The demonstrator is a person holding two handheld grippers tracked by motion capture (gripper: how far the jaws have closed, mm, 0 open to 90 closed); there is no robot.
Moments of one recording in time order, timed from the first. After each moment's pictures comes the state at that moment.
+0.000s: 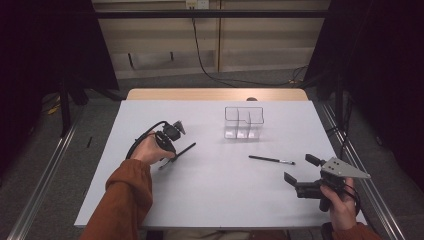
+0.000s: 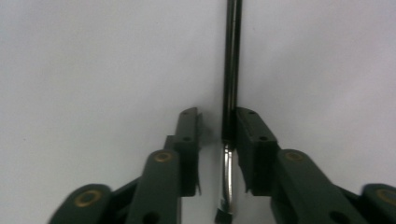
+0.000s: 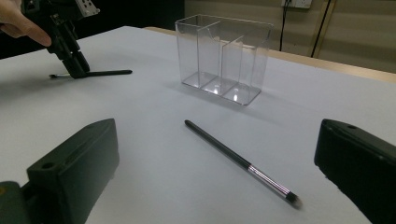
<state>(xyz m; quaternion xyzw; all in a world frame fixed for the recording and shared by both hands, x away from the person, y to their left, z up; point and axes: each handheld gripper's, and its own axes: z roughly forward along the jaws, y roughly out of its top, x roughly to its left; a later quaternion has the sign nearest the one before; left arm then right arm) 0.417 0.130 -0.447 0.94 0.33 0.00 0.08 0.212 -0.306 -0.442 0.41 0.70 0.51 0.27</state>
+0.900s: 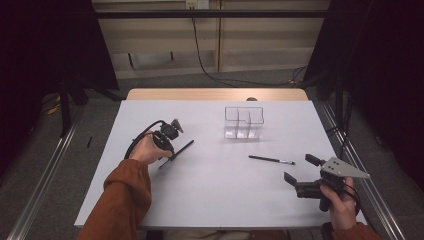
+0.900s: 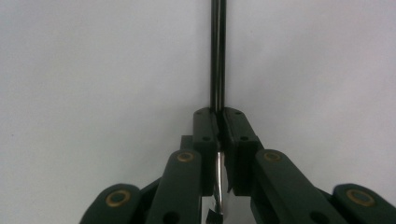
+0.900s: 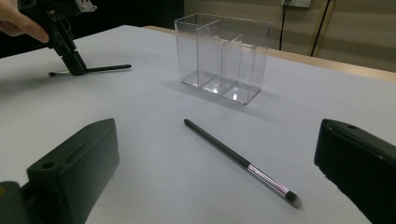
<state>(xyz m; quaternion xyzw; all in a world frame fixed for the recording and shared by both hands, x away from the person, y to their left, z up) 0.418 0.137 -0.445 0.93 0.35 -0.01 0.10 0.213 -0.306 -0.442 0.41 0.70 0.51 0.27</state>
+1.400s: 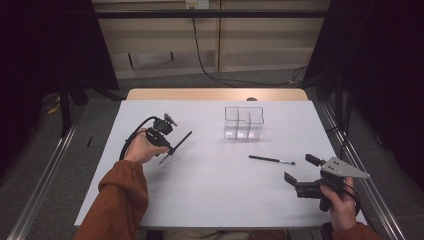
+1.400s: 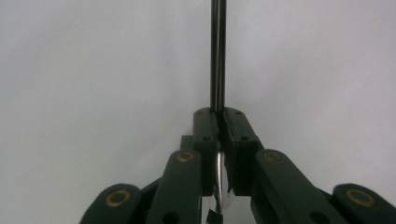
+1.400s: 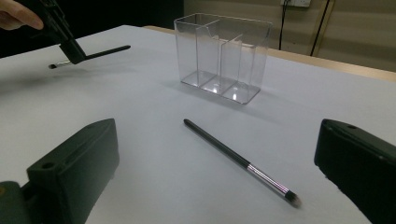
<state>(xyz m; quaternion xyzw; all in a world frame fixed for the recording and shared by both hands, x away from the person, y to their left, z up) 0.417 0.155 -0.426 0.91 0.38 0.00 0.18 0.213 -0.306 -0.442 0.41 0.70 0.51 0.26</state>
